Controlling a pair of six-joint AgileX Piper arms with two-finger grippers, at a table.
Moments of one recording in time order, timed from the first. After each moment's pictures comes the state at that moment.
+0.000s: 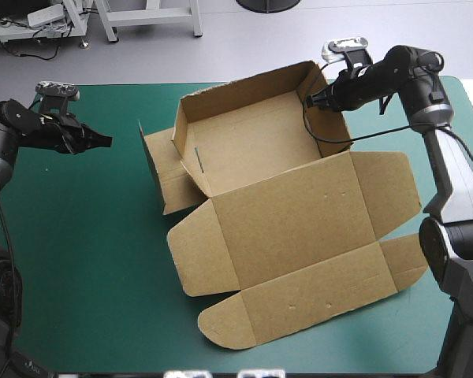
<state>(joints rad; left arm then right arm) 0.18 1.68 -1.56 -0.39 0.91 0.50 0.14 1.99 -2.16 0.38 1.14 -0.28</state>
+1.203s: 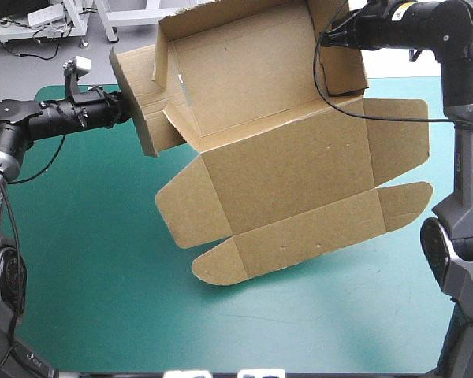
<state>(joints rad) 0.18 1.74 -1.56 -1.32 1.13 0.85 0.14 1.98 -2.68 0.36 1.24 -0.18</state>
